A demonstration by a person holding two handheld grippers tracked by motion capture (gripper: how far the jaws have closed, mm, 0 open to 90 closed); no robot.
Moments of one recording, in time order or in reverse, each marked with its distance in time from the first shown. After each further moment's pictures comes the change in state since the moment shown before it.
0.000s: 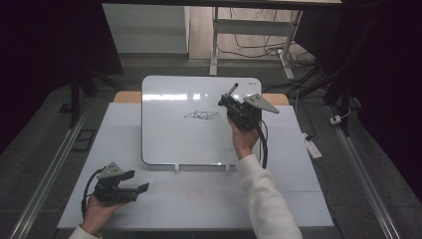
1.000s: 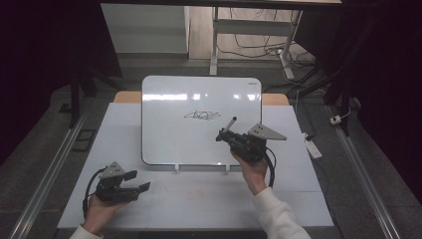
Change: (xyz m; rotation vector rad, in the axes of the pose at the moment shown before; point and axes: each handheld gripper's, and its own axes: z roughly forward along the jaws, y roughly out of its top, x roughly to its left) left arm -0.003 0.001 0.003 0.007 -0.003 0.005; right arm 0.019 -0.041 -0.069 0.140 0.237 0.013
